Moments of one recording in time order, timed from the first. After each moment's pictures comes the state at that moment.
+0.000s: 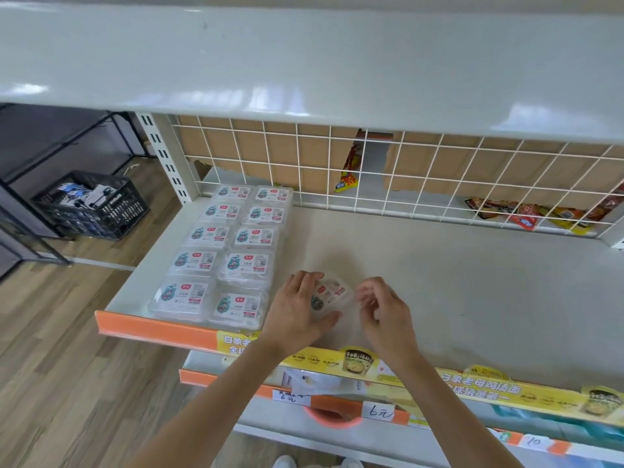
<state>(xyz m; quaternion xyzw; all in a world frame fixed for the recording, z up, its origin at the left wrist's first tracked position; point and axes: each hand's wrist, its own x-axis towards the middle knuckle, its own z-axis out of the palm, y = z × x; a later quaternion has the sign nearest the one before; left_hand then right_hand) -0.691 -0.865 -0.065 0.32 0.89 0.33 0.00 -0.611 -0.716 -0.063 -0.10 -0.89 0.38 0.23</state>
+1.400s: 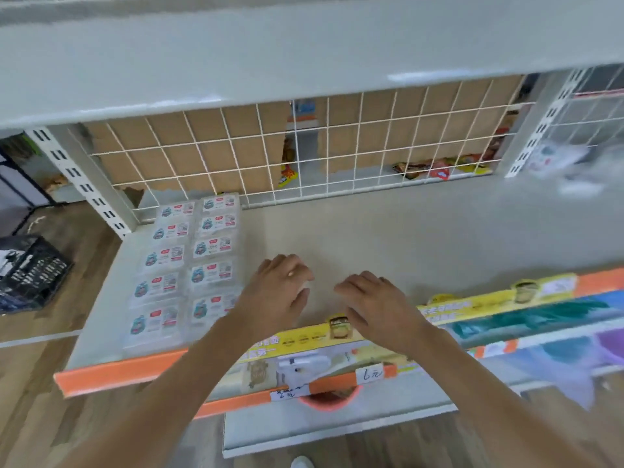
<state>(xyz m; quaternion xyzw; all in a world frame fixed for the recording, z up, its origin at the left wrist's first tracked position) -0.698 -0.875 -0.015 0.59 0.79 0.14 -0.07 -0.556 -0.721 -0.043 -0.02 -0.99 0.05 0.14</state>
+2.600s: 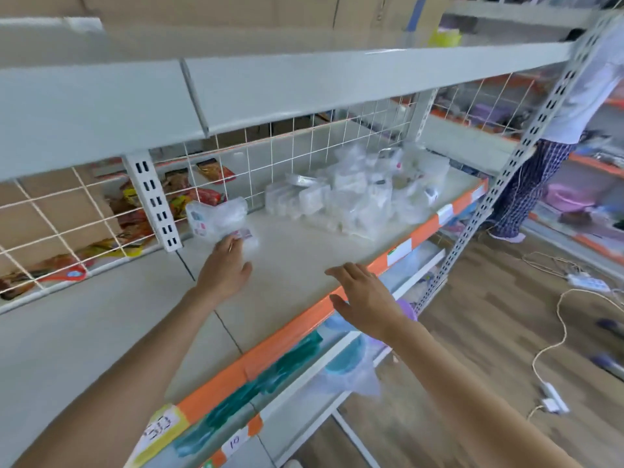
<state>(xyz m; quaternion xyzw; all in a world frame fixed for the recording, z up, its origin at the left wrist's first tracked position) -0.473 -0.284 -0.037 0.60 0.77 0.19 0.05 -0.207 -0.260 -0.011 -0.37 -0.91 0.06 0.17</state>
